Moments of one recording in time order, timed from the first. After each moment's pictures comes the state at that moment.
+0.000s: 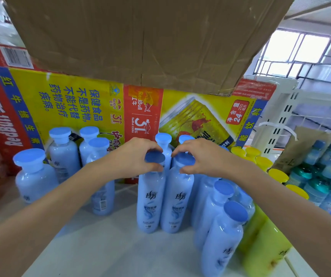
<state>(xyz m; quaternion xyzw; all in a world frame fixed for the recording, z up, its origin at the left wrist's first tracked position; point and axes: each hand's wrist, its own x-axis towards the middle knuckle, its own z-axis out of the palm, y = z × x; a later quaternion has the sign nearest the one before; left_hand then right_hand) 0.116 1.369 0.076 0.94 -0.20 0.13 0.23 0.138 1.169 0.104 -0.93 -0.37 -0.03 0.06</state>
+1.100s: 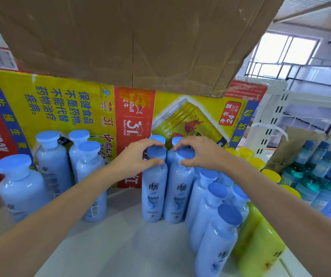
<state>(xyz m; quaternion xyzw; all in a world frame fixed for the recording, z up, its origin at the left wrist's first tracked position) 0.153 1.359 0.049 0.88 -0.22 0.13 0.41 0.170 1.153 0.095 -0.94 -0.32 -0.05 0.13</state>
